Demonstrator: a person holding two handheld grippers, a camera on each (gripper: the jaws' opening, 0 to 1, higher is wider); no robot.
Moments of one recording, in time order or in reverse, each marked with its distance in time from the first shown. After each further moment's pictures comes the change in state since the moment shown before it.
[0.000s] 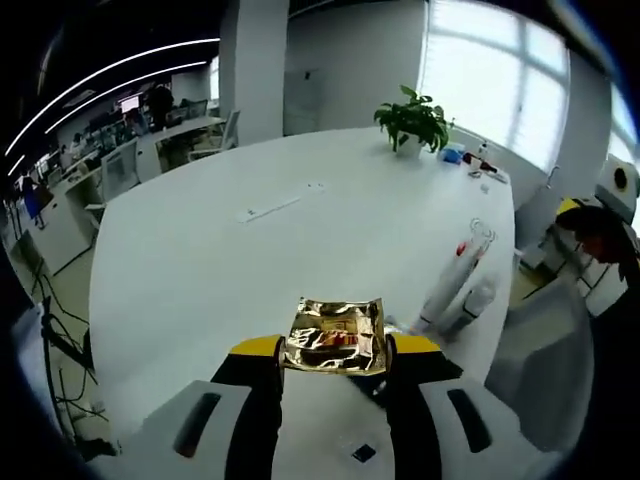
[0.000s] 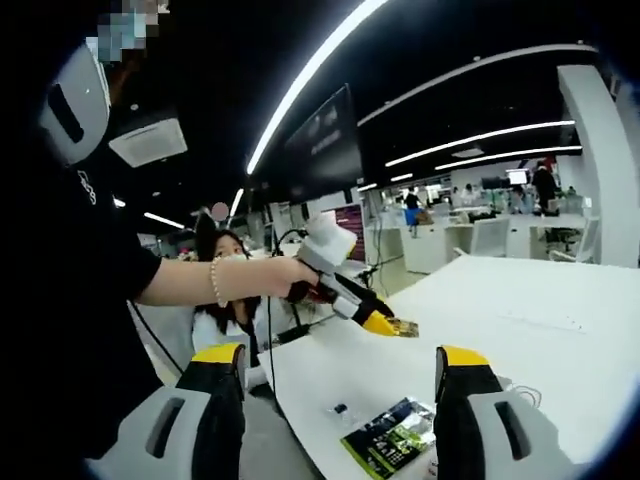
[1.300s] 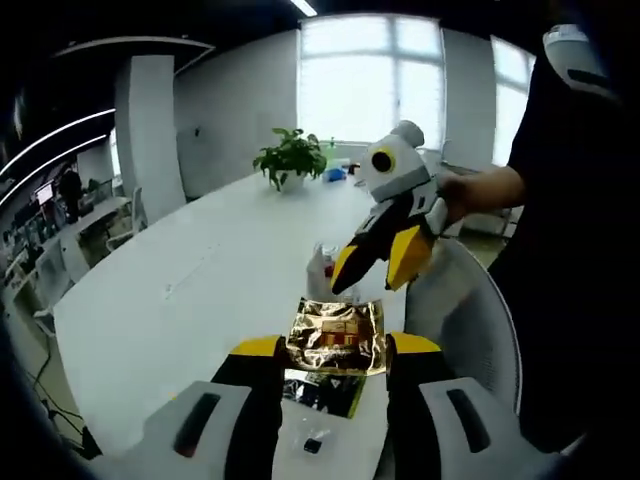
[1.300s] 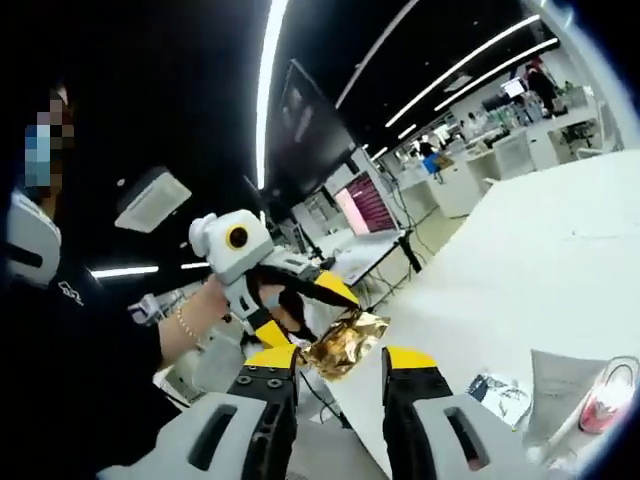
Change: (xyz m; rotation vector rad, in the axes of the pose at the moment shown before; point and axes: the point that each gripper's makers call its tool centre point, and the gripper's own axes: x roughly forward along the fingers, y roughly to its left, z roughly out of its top) left arm -0.082 -0.107 0.018 0.349 -0.173 -0.367; right arm 0.057 -0.009 -0.014 0.460 0.084 0.188
